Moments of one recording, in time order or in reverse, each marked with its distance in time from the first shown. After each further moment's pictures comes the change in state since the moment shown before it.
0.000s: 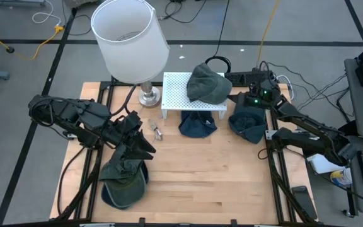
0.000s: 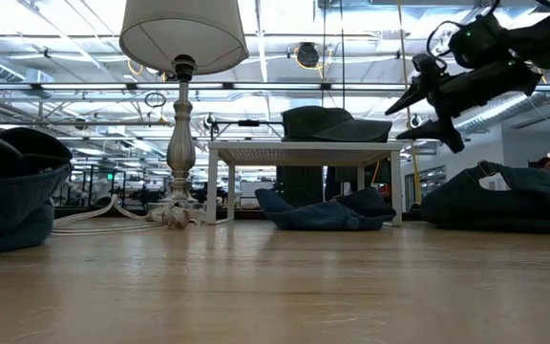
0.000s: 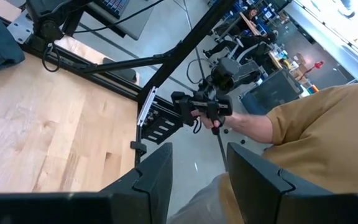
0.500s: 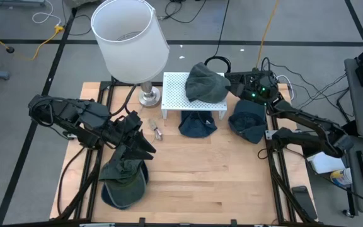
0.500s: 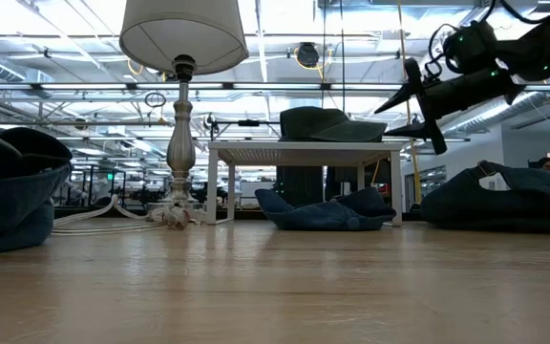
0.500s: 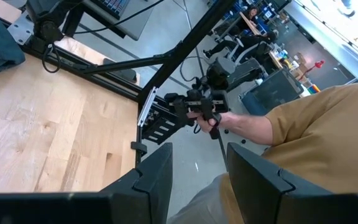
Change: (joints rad) left arm 0.000 0.000 0.000 0.000 0.000 0.005; right arm -0.021 0.159 0.000 0.279 0.024 0.152
